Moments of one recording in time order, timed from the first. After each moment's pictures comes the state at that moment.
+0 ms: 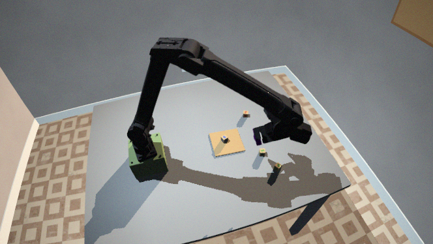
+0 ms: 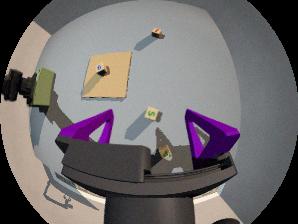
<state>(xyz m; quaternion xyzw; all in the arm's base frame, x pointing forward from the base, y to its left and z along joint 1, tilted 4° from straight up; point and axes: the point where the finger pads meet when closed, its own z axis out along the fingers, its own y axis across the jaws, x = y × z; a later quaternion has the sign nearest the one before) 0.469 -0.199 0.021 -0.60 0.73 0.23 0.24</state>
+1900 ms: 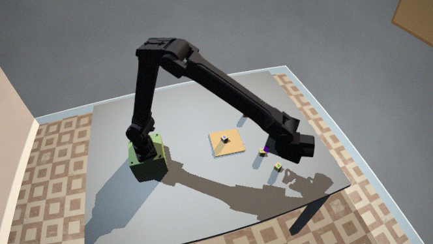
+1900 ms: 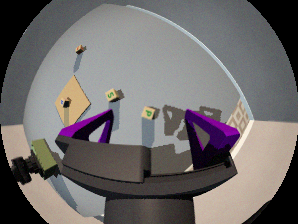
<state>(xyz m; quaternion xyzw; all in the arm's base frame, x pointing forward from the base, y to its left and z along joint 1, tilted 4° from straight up) 0.487 -0.303 0.019 -0.27 0.91 0.12 0.29</state>
